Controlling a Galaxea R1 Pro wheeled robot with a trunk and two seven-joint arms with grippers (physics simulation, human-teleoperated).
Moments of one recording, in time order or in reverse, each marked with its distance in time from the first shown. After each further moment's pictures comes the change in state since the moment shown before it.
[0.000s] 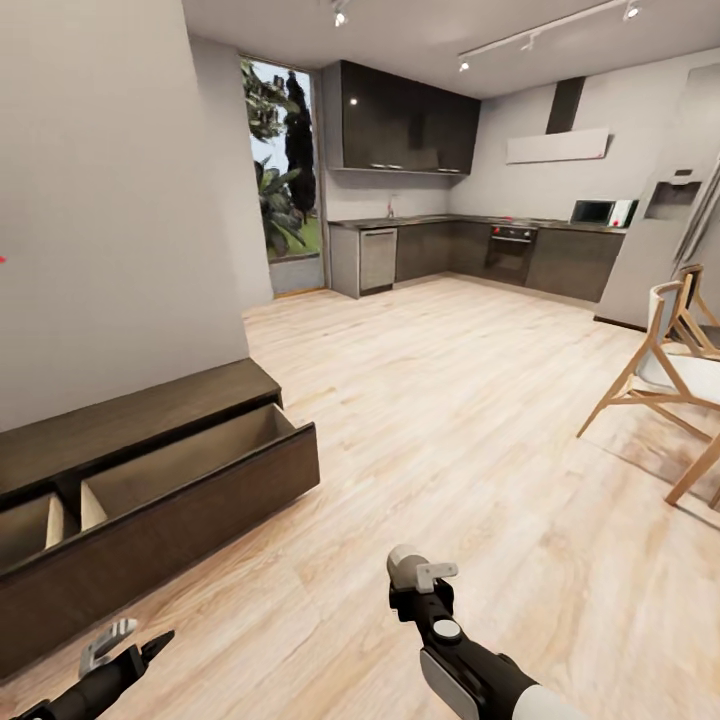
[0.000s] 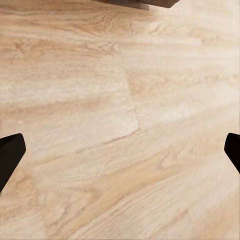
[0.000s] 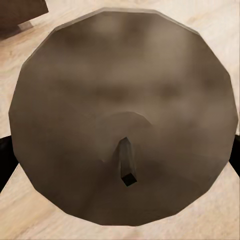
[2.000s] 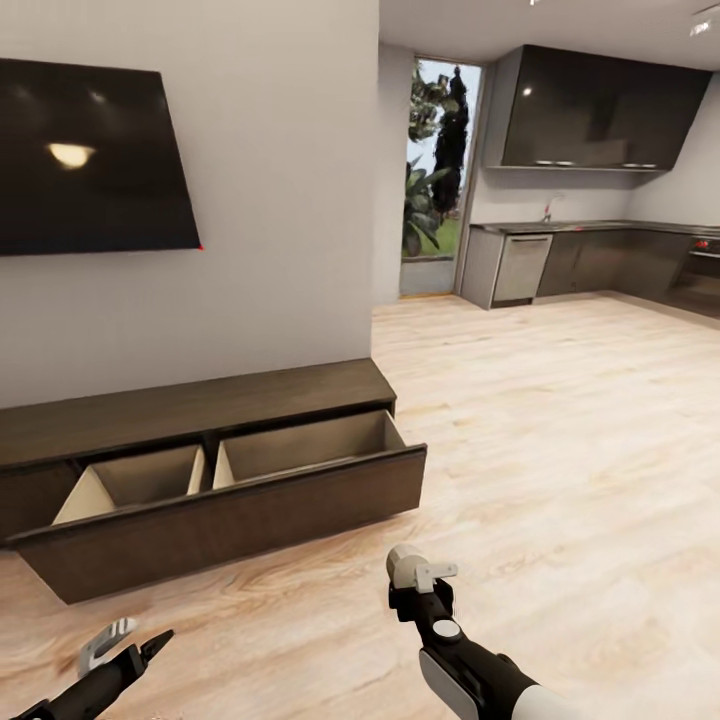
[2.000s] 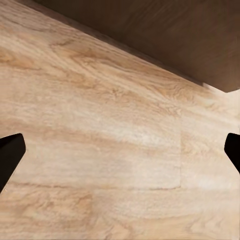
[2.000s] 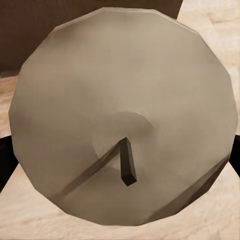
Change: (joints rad) left arm 0.000 0.000 0.004 0.000 -0.001 -0.008 0.001; right arm 0.000 0.001 0.001 -0.001 -0.002 0.000 -0.001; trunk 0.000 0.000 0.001
